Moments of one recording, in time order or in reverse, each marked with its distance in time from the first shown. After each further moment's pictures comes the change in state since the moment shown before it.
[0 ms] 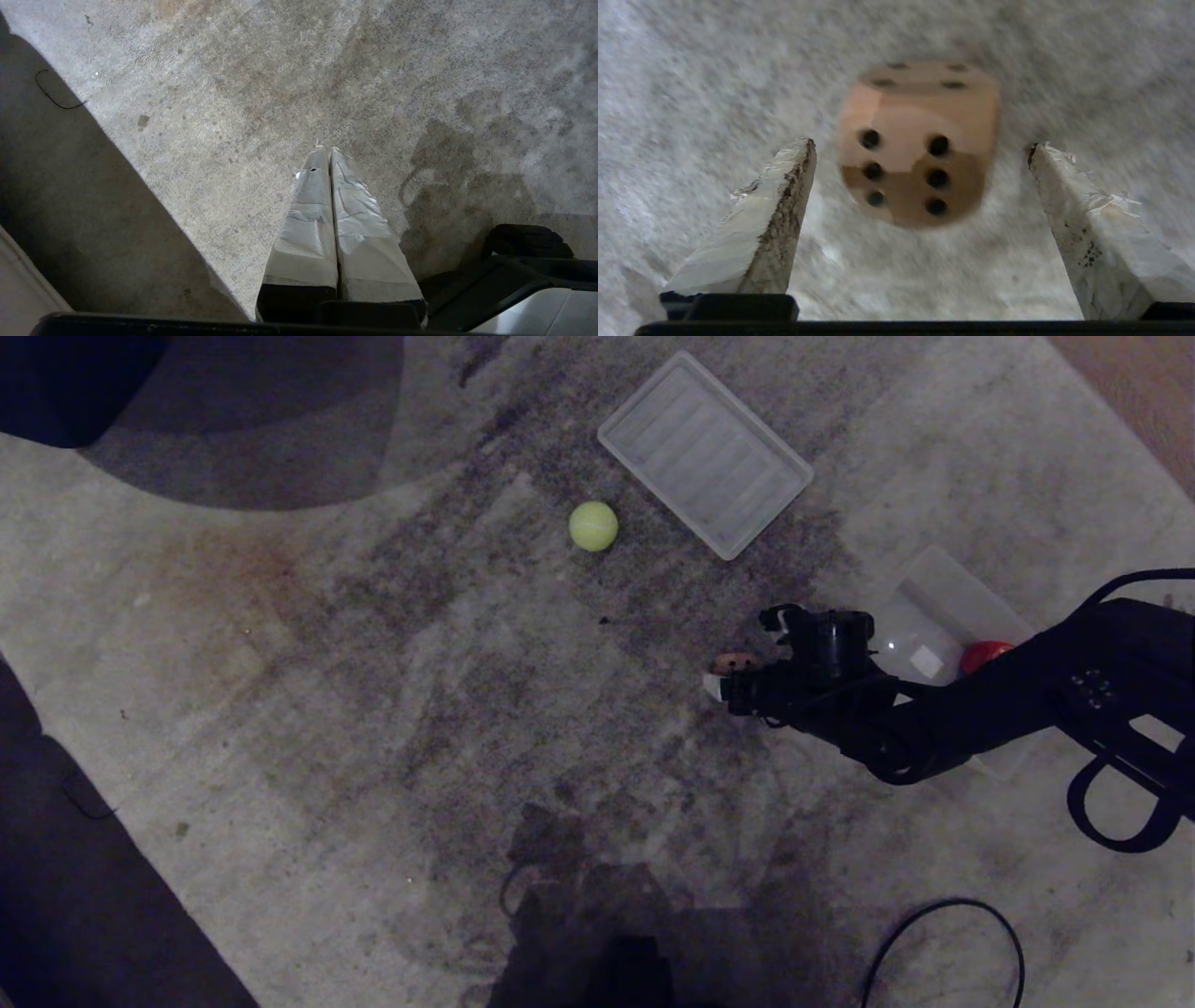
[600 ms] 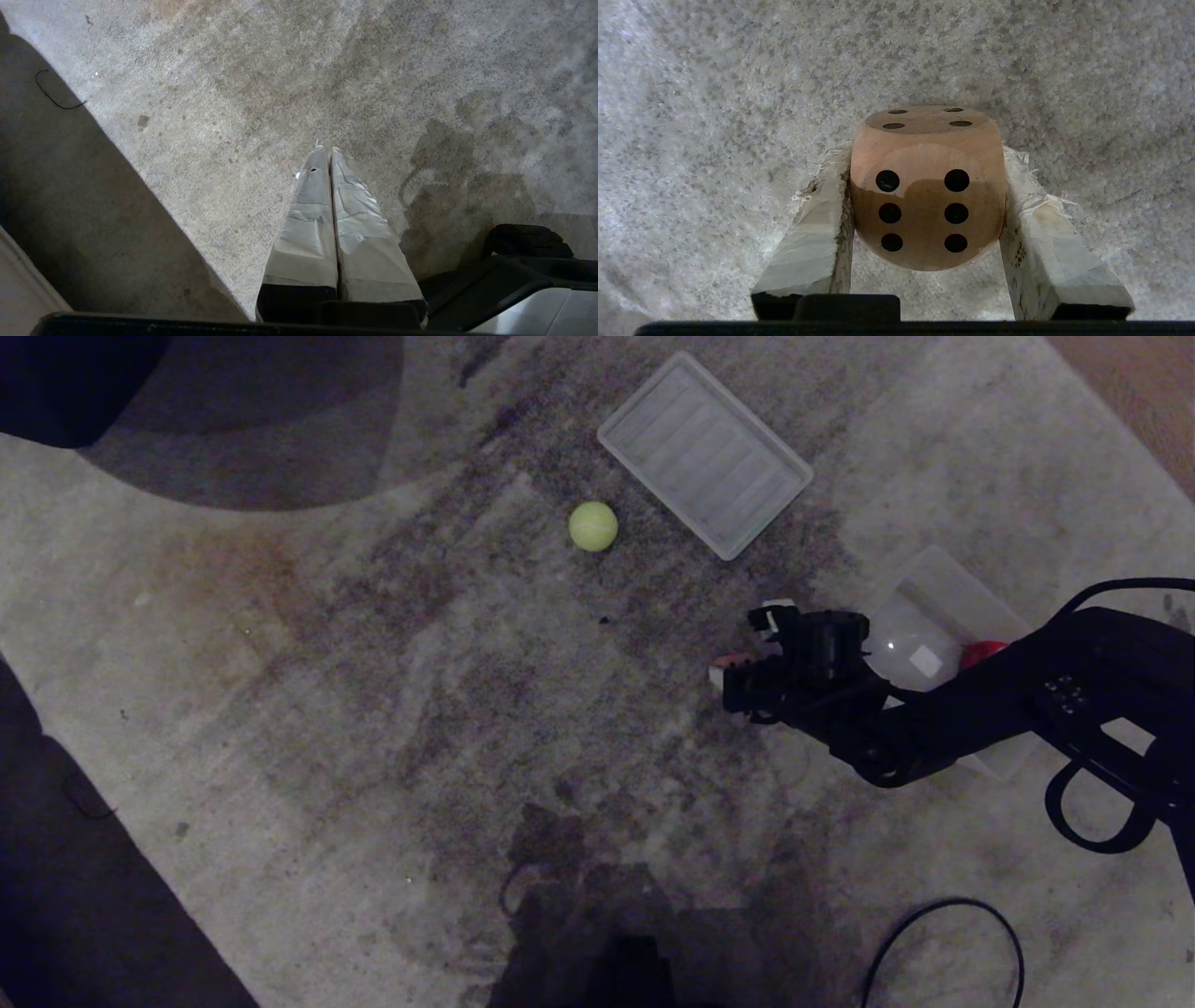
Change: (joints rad) left arm 0.000 0.000 0.000 0.000 0.000 0.000; right arm -0.002 0.041 -0.021 -0.081 -0.005 -0.115
